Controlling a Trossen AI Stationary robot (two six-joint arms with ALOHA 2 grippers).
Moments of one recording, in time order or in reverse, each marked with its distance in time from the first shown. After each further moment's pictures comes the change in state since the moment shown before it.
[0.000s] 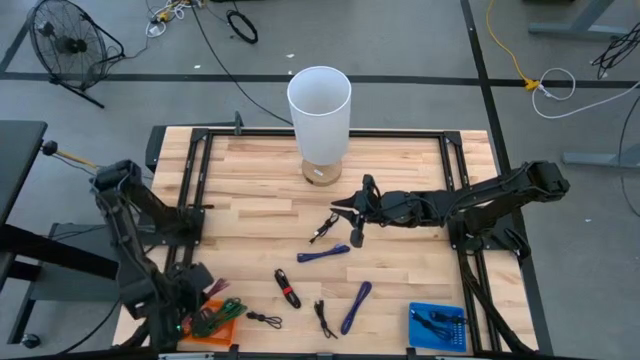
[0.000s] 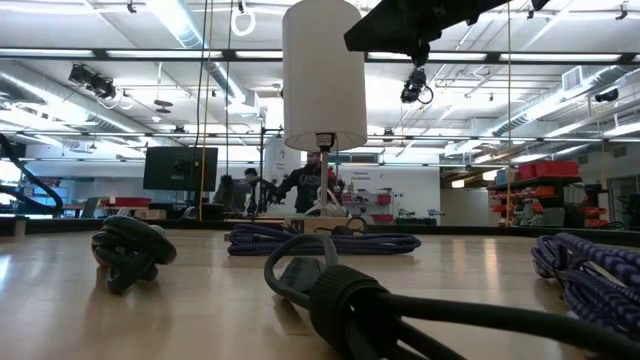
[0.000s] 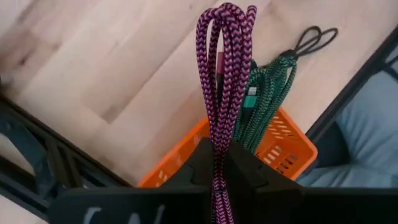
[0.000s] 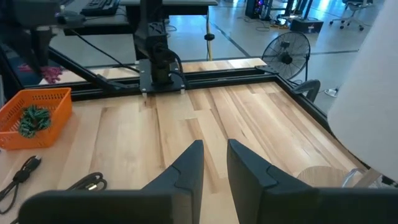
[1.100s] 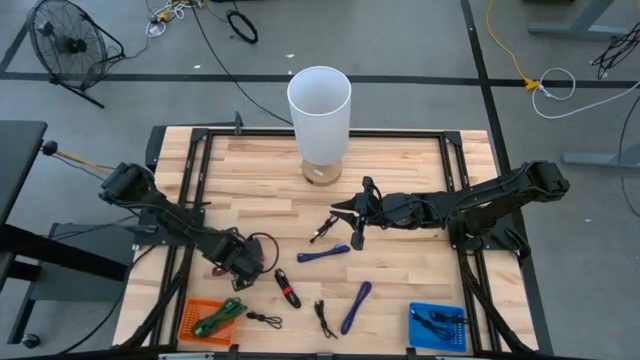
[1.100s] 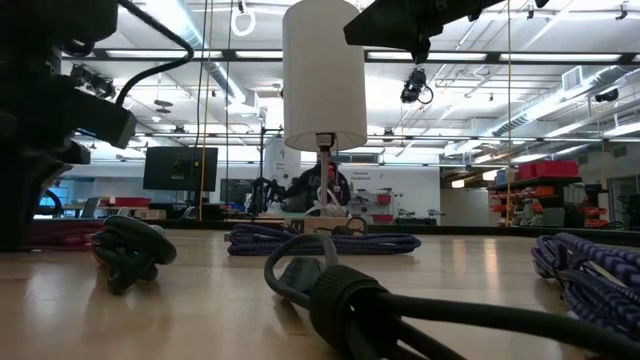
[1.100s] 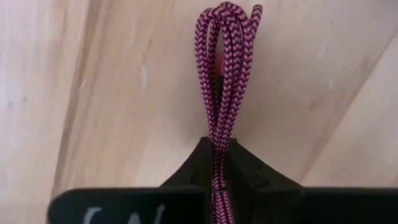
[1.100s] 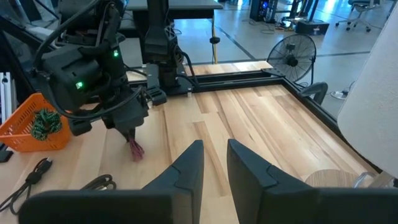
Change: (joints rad) left arm 0.619 0.082 -0.465 0.443 0.207 0.996; right arm 0.021 0.000 0.000 0.014 -0.002 0.009
